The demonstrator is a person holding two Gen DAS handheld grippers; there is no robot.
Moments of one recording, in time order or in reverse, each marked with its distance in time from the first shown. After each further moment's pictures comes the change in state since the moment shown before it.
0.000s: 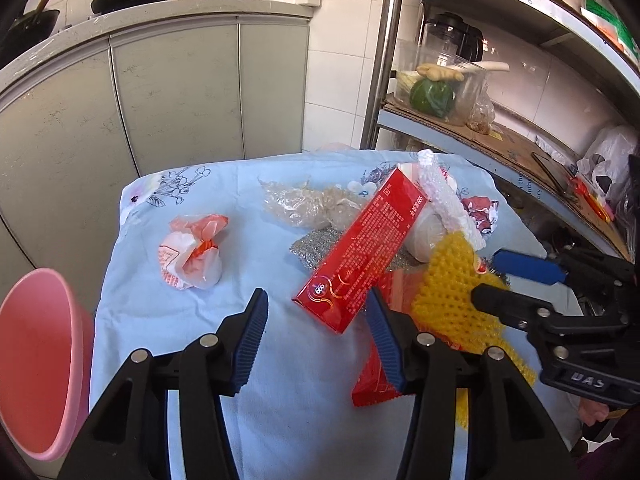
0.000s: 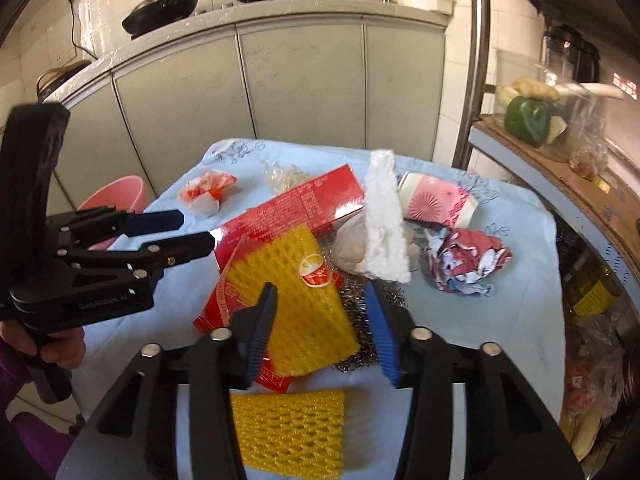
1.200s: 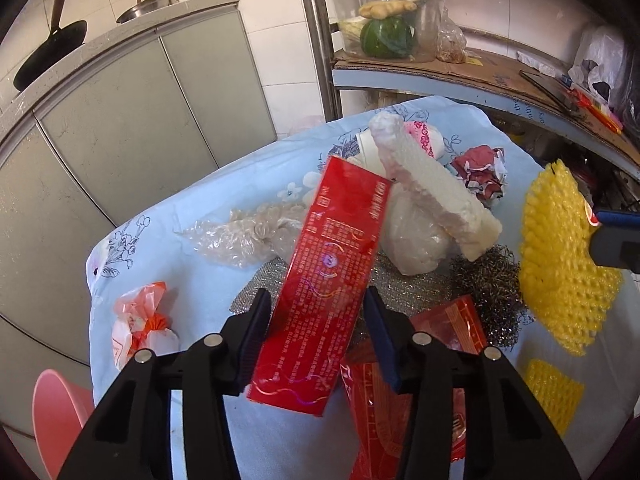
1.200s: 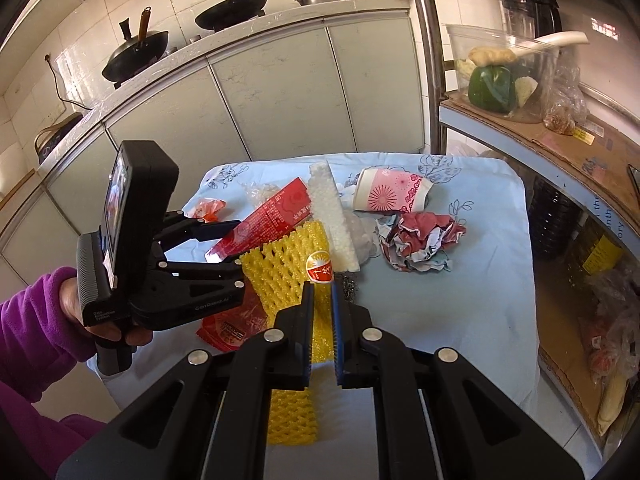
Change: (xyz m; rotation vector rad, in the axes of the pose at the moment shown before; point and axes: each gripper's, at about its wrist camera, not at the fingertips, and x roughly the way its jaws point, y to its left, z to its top) left arm 0.058 -0.053 0.031 0.287 0.109 0.046; right arm -0.048 -0.052 0.000 0.179 -0.029 0.063
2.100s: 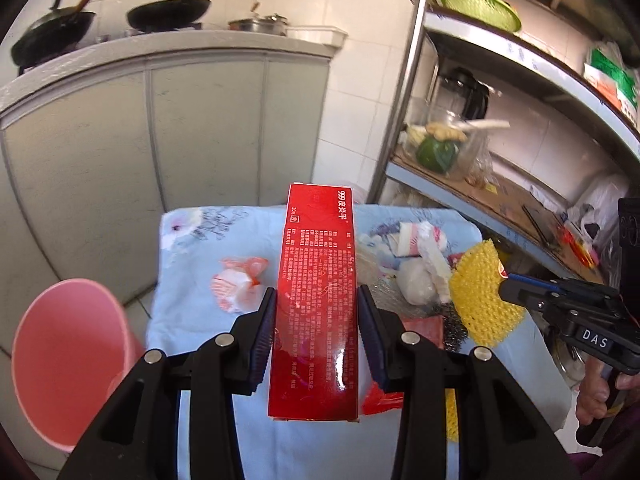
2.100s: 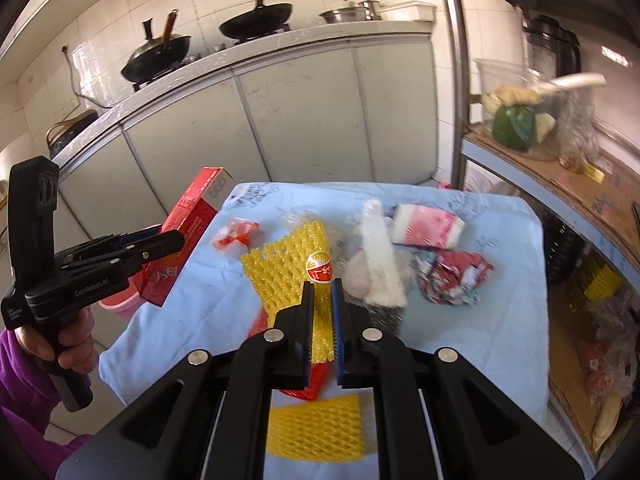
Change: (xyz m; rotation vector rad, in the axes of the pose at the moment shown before) left arm -0.135 0.083 -0.057 -0.381 -0.236 -0.024; right arm -0.005 0.060 0.026 -0.090 -0.056 0.030
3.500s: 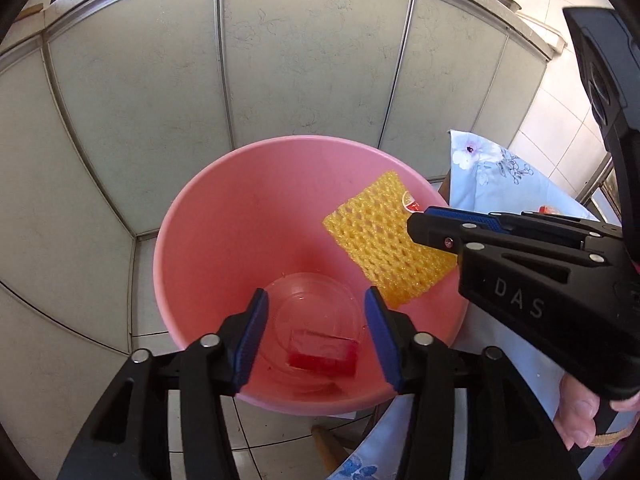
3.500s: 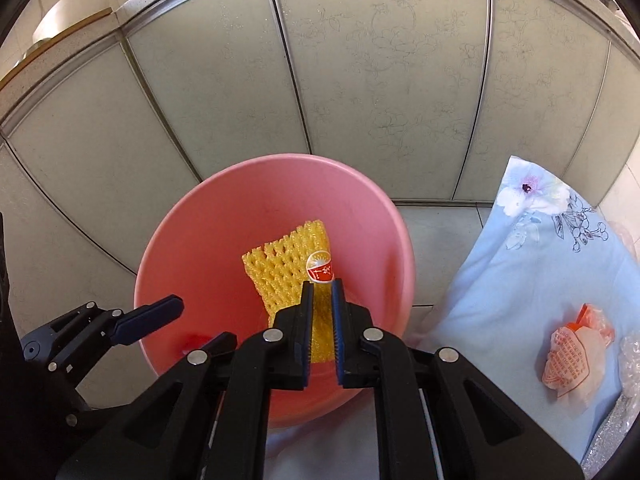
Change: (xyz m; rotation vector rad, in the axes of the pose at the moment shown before) left arm -0.020 0.212 -0.095 -0.405 0.189 0.473; right arm 0.238 0.266 0.022 -0.352 0.339 0.283
